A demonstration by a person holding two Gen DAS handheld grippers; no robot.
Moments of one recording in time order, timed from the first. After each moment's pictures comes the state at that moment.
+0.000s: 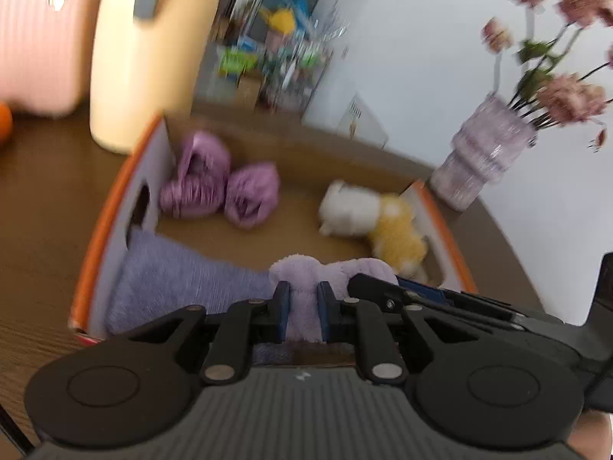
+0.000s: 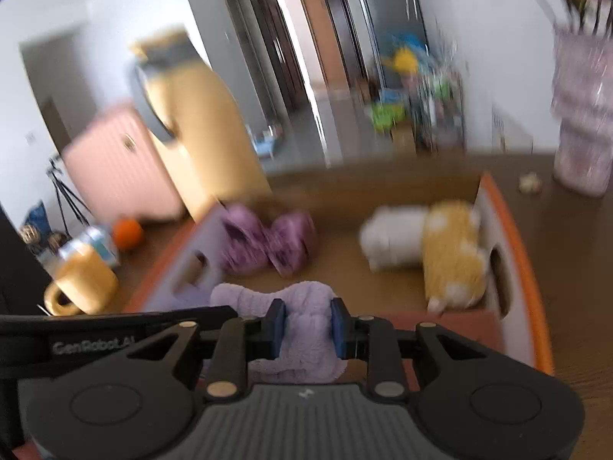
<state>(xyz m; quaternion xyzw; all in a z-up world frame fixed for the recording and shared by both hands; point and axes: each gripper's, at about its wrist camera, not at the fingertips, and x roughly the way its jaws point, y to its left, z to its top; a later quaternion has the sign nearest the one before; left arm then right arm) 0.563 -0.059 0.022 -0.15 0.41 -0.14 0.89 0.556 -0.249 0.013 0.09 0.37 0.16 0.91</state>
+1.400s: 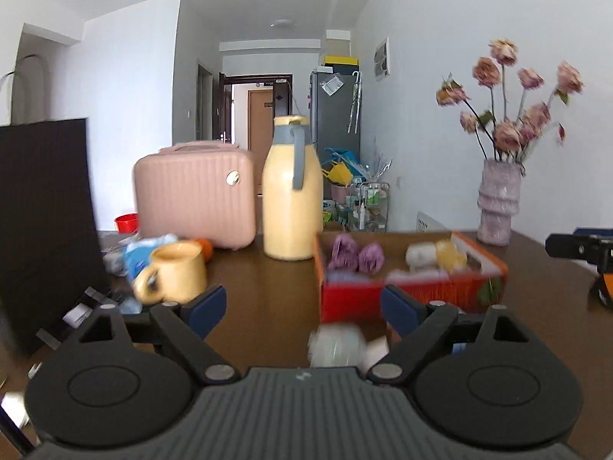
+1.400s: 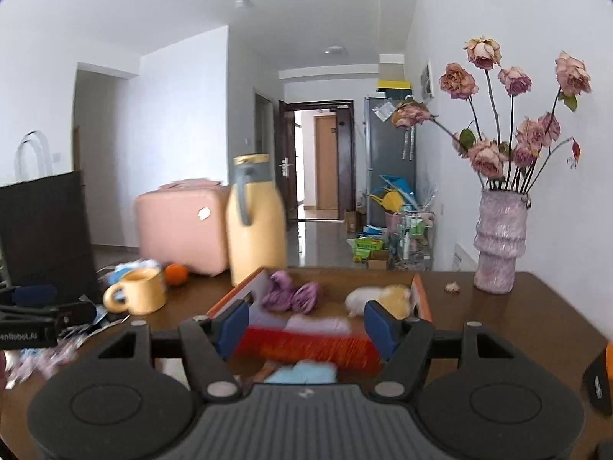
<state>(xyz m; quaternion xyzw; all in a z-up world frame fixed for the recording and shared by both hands) 0.228 0.017 0.072 0.01 0.15 0.00 0.99 0.265 -0.260 0.084 0.01 0.14 0.14 0.98</state>
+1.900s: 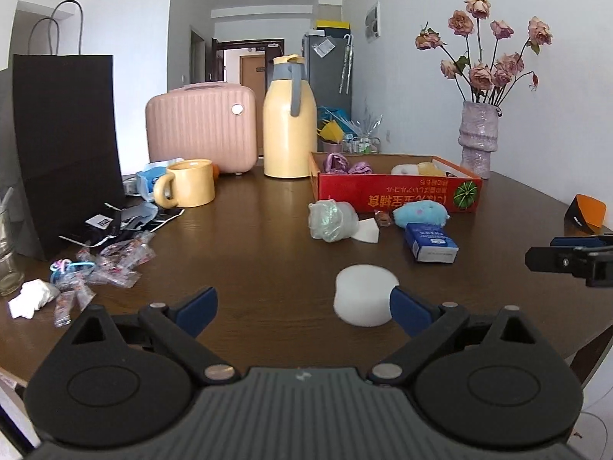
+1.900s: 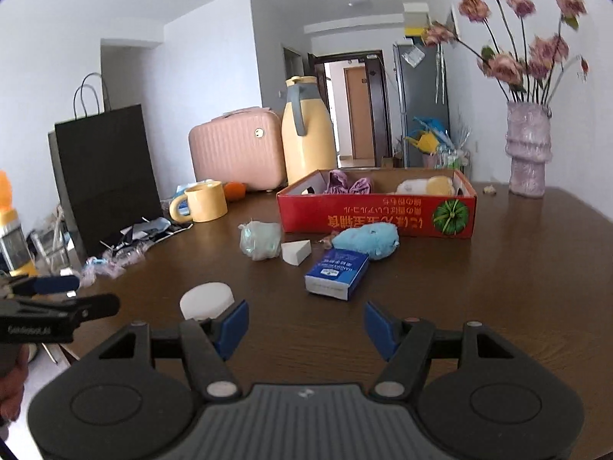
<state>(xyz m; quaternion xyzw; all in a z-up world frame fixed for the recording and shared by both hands) 0.137 0.029 0.003 0.01 0.20 -0.02 0.98 0.163 -0.240 -0.003 0.03 0.21 0.19 0.96</state>
